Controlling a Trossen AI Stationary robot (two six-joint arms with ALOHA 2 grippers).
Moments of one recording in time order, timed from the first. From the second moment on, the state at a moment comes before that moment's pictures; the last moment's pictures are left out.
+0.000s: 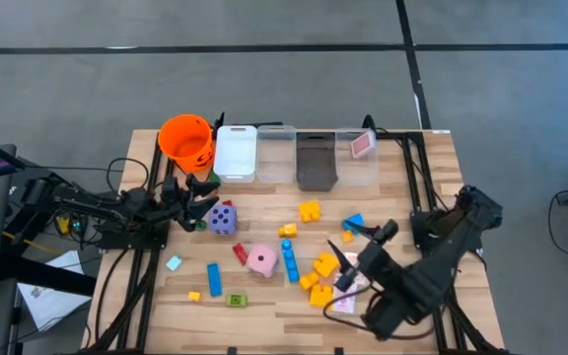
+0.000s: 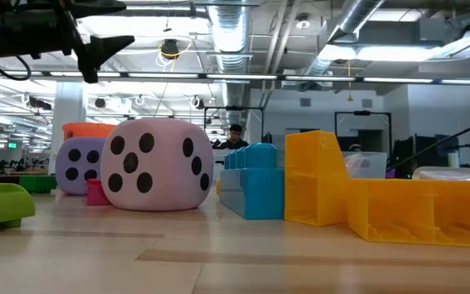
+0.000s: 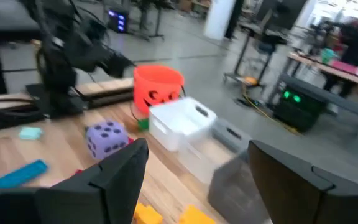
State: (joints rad) left arm -0.11 0.54 0.04 0.84 -0.37 -0.34; right arm 0.78 1.78 1.79 -1.57 1.39 1.35
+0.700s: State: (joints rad) left arm -0.11 0.54 0.04 0.89 -0.37 -0.31; right arm 0.91 1.14 1.31 -1.46 1.17 1.13
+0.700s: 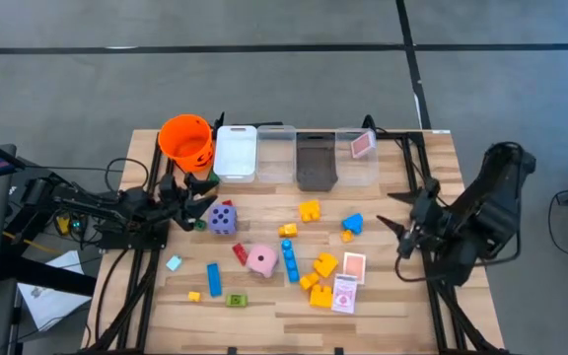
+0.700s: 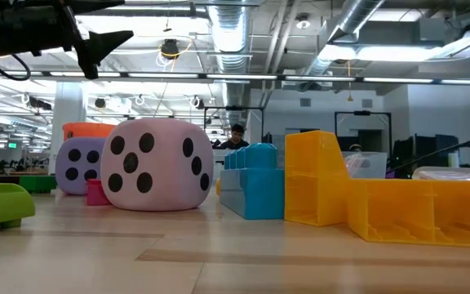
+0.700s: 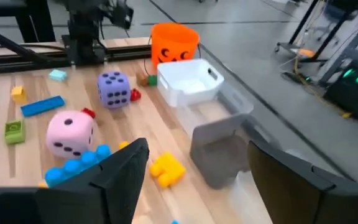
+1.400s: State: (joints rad) left arm -0.11 0.54 0.04 0.90 -0.37 -0.31; right arm 0.63 1.00 0.21 0.20 0.72 0.62
